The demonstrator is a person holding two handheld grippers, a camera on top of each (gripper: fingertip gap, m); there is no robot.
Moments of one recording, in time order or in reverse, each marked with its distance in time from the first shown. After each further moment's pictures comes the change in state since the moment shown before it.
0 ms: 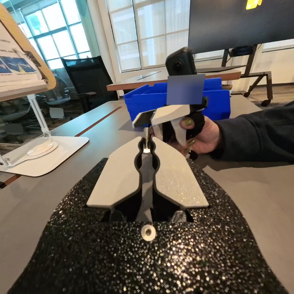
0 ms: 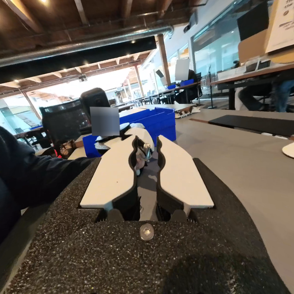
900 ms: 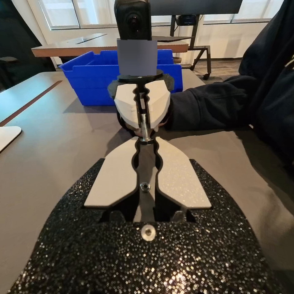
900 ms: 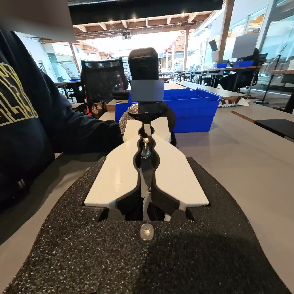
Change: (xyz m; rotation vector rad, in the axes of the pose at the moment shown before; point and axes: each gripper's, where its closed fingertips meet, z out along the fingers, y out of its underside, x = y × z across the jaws) left arm 0.049 0.020 -0.005 -0.183 0.338 -0.065; right arm -0.040 0.023 -0.009 -0.185 -0.297 -0.150
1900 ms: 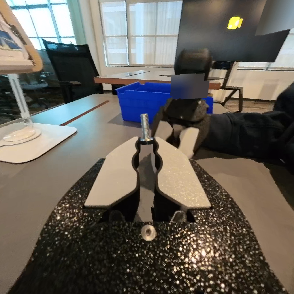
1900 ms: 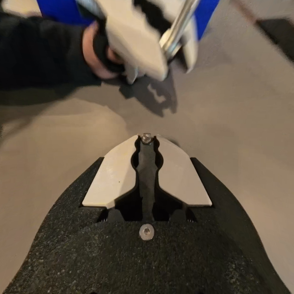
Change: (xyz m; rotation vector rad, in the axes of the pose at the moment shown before) left arm -0.041 -0.017 -0.037 0.197 -0.240 -0.068; right arm 0.025 0.075 -0.003 -0.621 0.256 -0.046
